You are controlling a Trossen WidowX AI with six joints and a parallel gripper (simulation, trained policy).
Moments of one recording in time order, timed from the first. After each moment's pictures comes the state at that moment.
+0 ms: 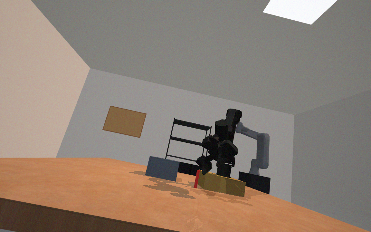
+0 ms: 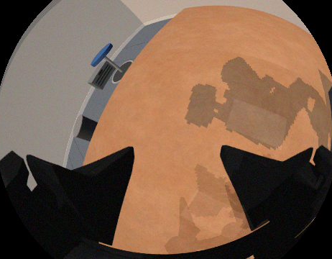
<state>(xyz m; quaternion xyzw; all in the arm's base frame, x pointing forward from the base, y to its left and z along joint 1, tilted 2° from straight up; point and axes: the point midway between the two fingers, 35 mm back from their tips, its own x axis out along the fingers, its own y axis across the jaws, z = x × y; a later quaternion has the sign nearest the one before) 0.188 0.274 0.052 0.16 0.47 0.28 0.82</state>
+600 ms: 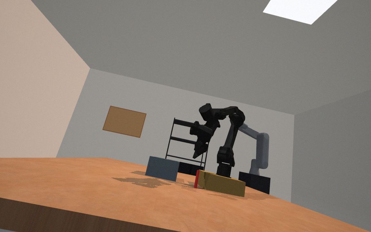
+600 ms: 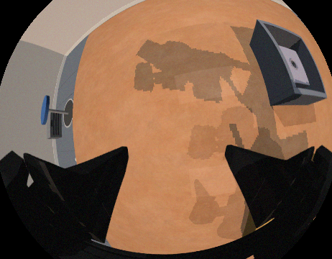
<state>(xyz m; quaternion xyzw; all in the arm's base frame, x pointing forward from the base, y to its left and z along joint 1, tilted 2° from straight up) 0.229 0.173 0.105 0.24 0.55 -0.01 0.80</state>
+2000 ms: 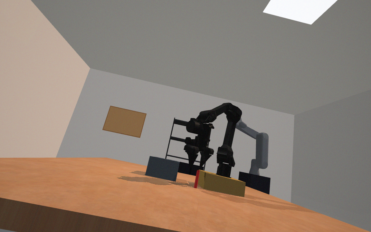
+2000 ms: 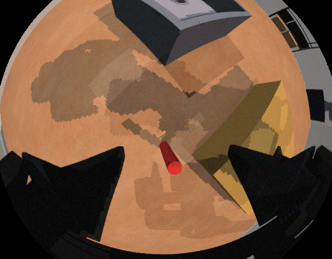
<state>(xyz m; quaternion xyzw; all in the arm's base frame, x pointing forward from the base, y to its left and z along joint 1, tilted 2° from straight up) 0.194 0.087 0.053 0.24 0.61 -0.35 0.67</state>
